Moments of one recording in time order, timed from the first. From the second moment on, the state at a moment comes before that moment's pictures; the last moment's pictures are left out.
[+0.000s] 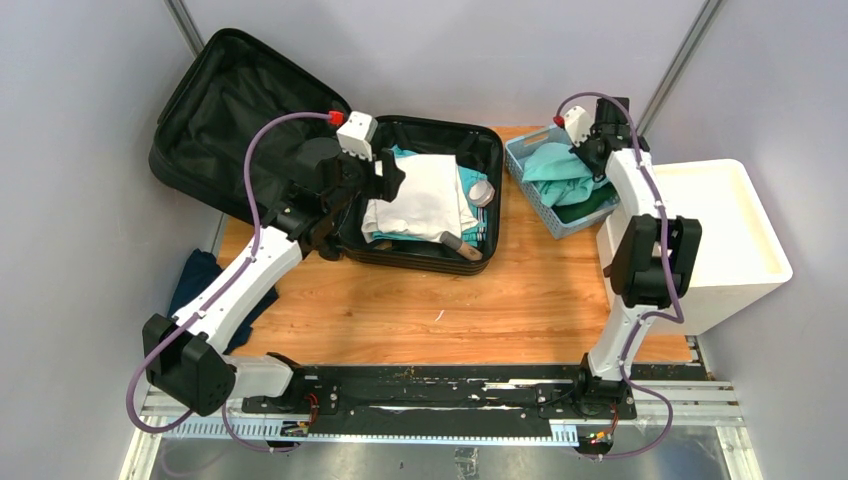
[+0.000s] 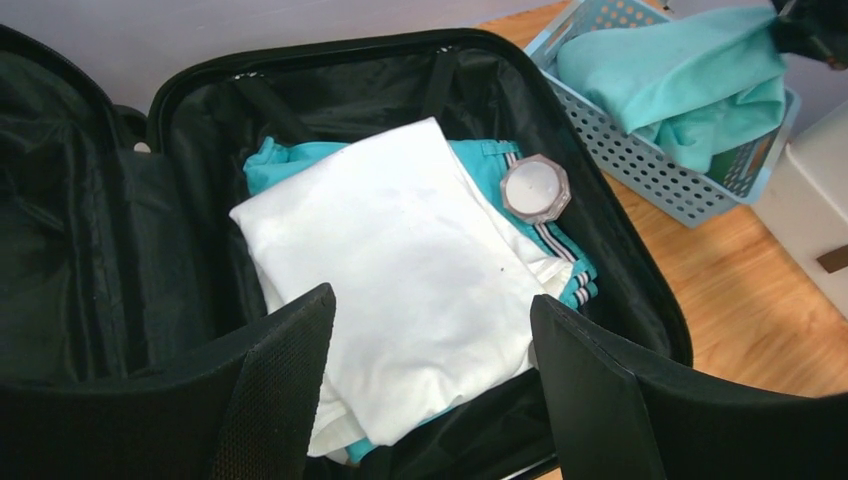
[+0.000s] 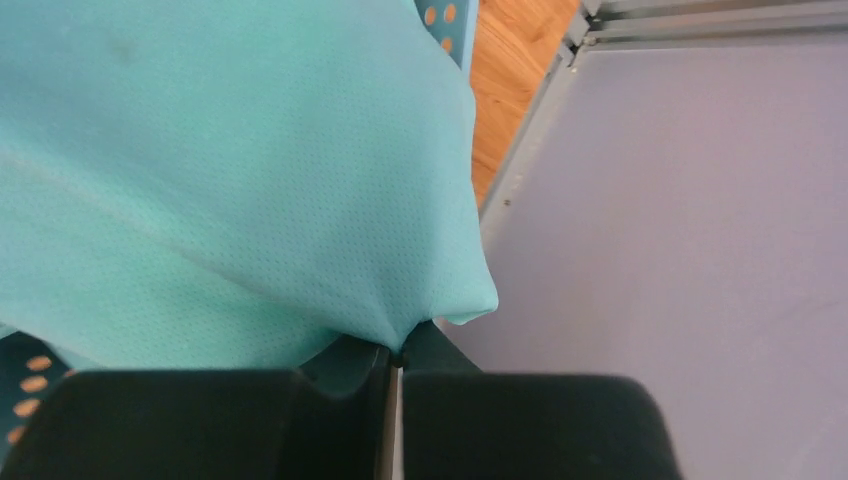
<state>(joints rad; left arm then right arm) -0.45 1.28 1.16 -0.11 0.06 -0.12 -0.06 1.91 1.69 -0.58 0.11 -0.78</state>
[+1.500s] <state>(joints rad) -0.40 1.14 1.06 -0.20 0.09 -0.28 -0.15 2.02 2.07 -1.11 -0.68 -0.81</state>
